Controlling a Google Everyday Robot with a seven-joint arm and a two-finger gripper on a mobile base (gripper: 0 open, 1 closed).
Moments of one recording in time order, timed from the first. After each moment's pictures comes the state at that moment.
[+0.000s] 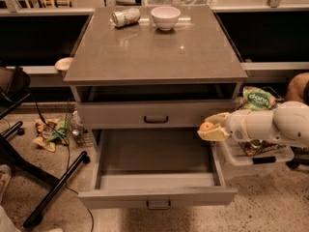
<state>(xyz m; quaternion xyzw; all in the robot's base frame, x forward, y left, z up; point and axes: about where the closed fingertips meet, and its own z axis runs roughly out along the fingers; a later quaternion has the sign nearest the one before) 0.580 -0.190 0.679 -0.40 0.79 0.20 0.41</state>
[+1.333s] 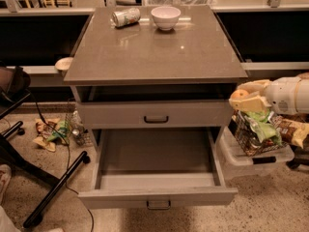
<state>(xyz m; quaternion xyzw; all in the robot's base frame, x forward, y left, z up) 0.590 -0.269 0.813 -0.39 0.76 0.17 0.49</state>
